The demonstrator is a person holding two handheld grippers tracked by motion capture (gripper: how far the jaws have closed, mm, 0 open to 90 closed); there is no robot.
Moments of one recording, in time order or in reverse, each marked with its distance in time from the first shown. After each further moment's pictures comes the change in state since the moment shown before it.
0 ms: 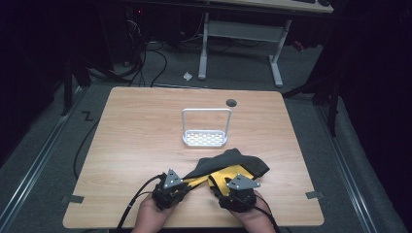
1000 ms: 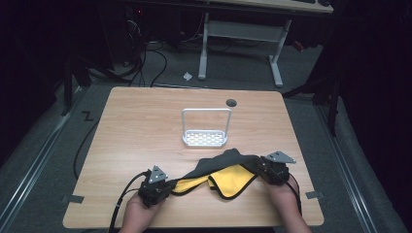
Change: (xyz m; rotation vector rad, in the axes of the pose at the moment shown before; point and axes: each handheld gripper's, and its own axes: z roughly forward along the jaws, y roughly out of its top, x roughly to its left) left arm 0.026 -0.008 -0.026 -0.008 0.046 -0.063; right arm -0.125 -0.012 -0.018 -0.026 -0.299 0.191
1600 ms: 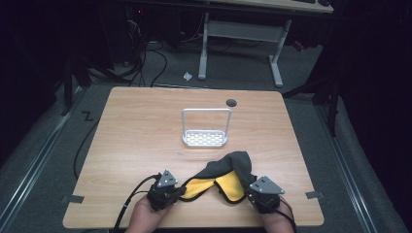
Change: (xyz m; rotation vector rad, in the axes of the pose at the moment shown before) left arm -0.014 0.000 0.013 0.054 -0.097 0.049; right arm 0.067 -0.028 -0.047 -0.035 0.072 -0.195
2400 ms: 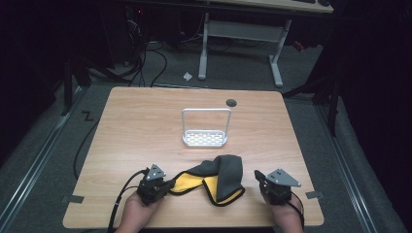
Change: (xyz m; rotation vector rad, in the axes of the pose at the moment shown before) left arm 0.025 -0.004 -0.010 -0.017 0.061 -0.080; right arm -0.031 -0.003 0.000 -0.056 -0.008 0.096
